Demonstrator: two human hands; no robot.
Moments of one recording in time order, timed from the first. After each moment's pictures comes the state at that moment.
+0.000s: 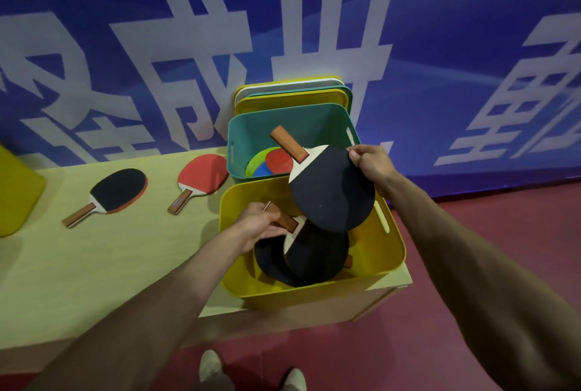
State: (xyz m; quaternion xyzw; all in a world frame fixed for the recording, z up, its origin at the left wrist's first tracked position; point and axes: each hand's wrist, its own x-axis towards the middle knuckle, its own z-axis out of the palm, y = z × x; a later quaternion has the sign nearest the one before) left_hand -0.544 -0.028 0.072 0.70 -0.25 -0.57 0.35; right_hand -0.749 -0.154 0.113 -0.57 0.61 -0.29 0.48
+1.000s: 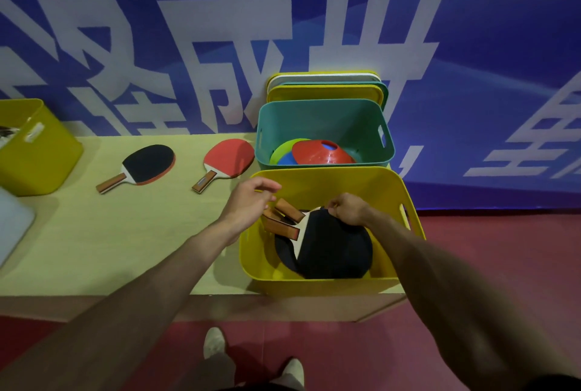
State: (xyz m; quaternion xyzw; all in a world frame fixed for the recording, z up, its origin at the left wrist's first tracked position) left_hand -0.505 0.005 0.099 0.73 -0.40 -0.38 0.40; right_hand -0.695 -0.117 0.041 -0.77 0.50 0.10 0.38
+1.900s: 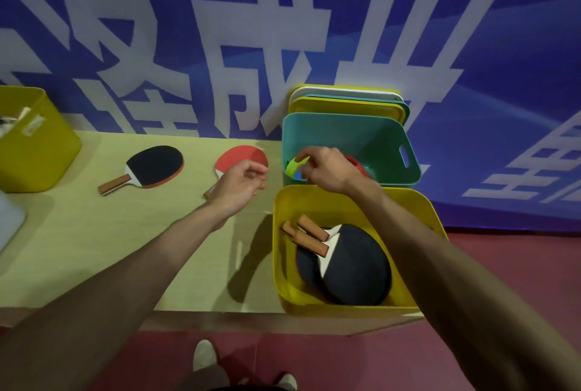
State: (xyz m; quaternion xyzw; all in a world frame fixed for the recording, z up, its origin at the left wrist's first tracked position) left_hand -0.407 -0.005 0.116 0.71 -0.40 -0.38 0.43; right_hand -0.568 -0.117 0.141 -0.86 0.41 -0.08 0.29
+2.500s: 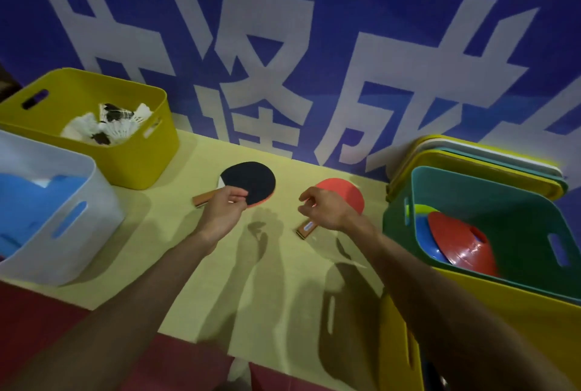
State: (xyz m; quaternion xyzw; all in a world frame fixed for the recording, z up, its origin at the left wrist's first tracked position) left_hand -0.153 0.043 0.060 0.81 -0.22 -0.31 0.45; right_hand -0.309 -0.103 0.083 -0.85 0.38 0.07 0.36
